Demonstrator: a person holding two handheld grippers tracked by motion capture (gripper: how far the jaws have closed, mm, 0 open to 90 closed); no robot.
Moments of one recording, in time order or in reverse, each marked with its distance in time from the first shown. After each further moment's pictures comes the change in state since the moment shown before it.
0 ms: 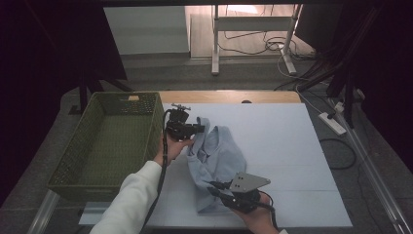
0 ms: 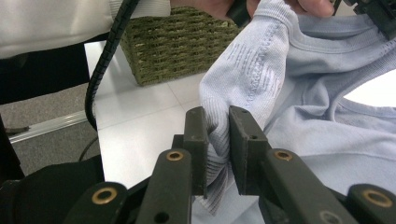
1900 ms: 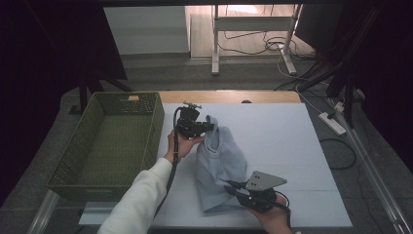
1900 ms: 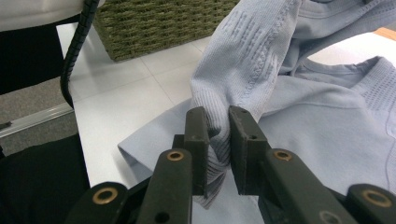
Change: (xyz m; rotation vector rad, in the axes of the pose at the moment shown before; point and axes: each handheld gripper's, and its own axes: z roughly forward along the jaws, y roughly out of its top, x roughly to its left) left arm -0.018 0.015 0.021 -0.005 -0.013 0.027; right arm -0.020 -0.019 -0.030 0.053 -0.070 0.043
